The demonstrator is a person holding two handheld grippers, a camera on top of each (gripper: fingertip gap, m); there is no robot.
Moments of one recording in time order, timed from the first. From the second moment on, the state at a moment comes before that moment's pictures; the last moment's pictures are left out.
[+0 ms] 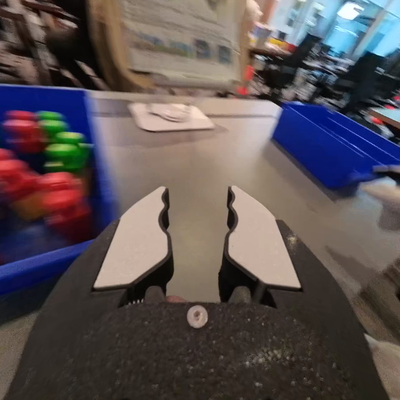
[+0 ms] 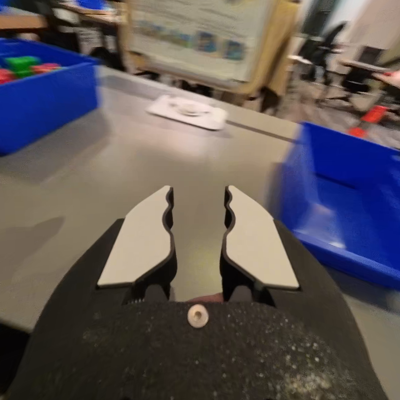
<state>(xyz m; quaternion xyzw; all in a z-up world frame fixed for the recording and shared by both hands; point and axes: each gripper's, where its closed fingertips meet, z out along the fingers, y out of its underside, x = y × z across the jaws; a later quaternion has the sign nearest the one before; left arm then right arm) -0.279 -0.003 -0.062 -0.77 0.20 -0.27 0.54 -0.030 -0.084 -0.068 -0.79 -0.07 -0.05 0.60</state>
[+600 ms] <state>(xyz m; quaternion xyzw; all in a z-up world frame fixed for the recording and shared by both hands) 0.127 -0.047 -0.129 -0.78 0.34 -0.31 0.42 0.312 -0.091 -0.131 -0.84 0.17 -0.10 0.51</state>
